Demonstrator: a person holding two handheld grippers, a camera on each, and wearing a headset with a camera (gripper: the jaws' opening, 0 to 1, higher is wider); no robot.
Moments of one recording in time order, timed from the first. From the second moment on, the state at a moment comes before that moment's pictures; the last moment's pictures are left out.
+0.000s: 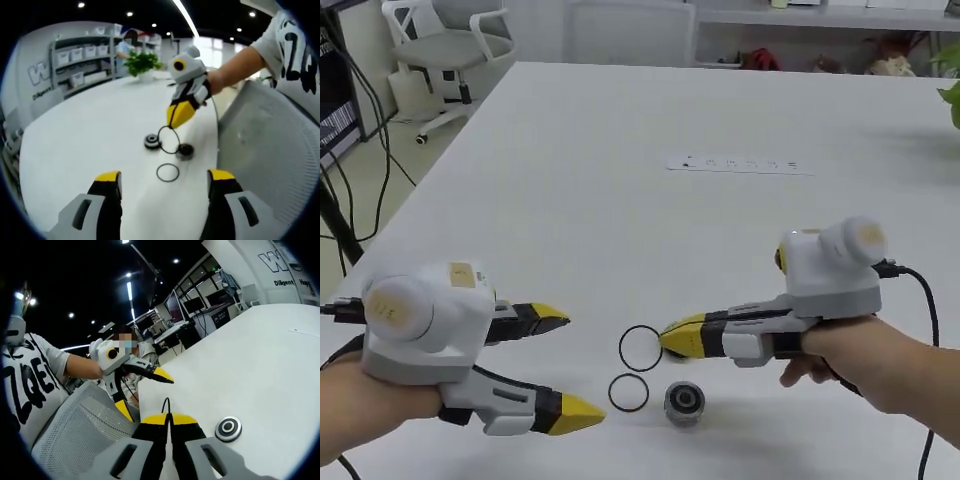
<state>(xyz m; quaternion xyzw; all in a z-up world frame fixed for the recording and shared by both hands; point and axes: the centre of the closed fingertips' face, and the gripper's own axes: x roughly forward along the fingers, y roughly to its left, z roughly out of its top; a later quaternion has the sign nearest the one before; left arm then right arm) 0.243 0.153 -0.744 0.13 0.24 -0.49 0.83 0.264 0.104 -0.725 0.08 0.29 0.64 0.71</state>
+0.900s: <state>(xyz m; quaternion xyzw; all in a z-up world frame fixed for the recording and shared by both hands) 0.250 0.179 -0.745 0.13 0.25 -0.46 0.84 0.268 0.127 -0.745 0.07 0.31 0.64 0.70</state>
